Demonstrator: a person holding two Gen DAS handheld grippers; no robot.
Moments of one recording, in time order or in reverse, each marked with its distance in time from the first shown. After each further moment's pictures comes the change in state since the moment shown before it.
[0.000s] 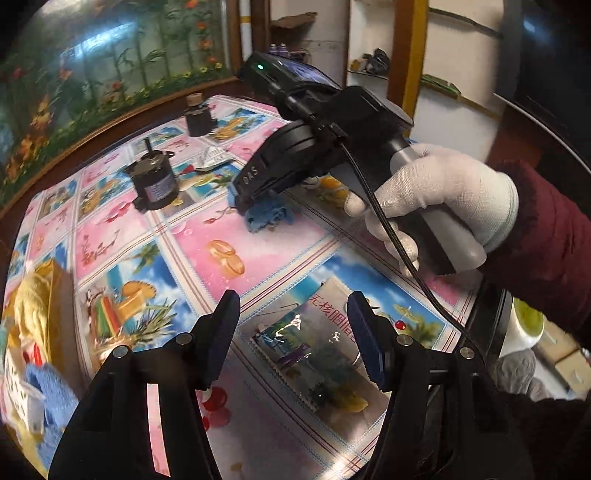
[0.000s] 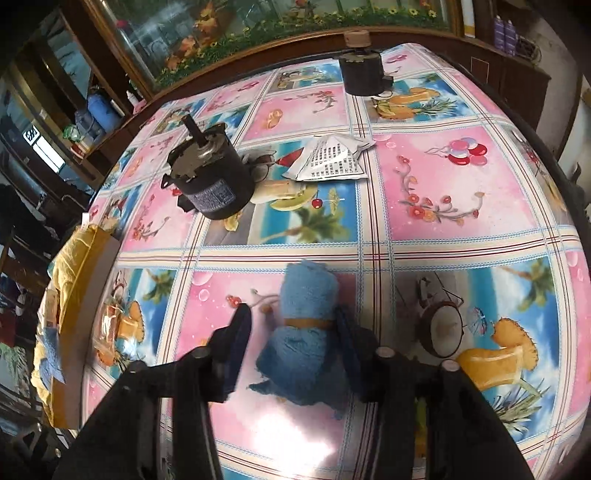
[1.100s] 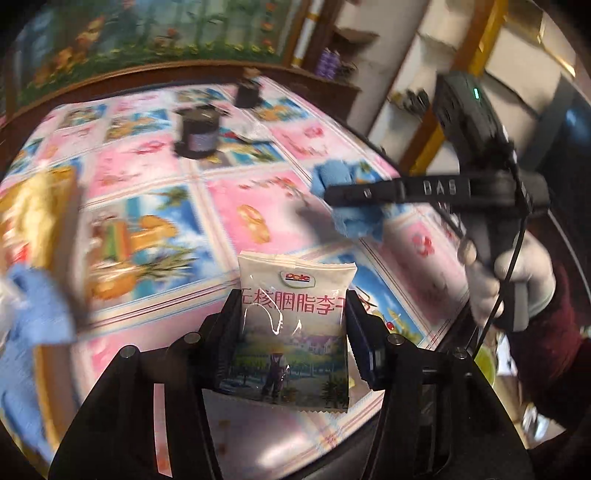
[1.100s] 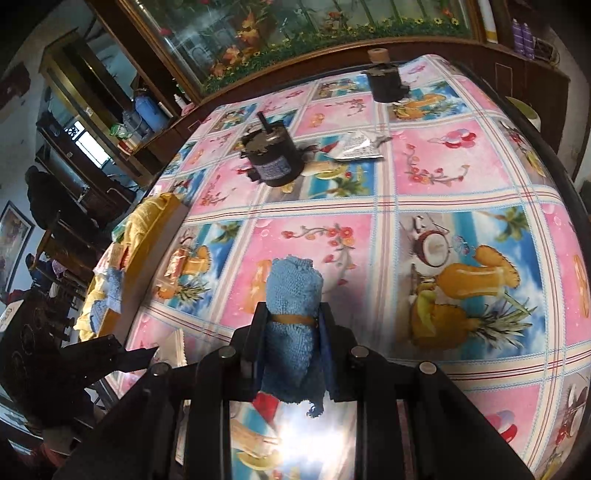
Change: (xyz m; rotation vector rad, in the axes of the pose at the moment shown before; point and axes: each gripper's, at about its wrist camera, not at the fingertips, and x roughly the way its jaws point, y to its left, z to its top) left arm -0.039 0.051 -0.031 -0.389 -0.049 -0.051; right arm -0.066 0.012 -0.052 -0.056 -0.061 0.201
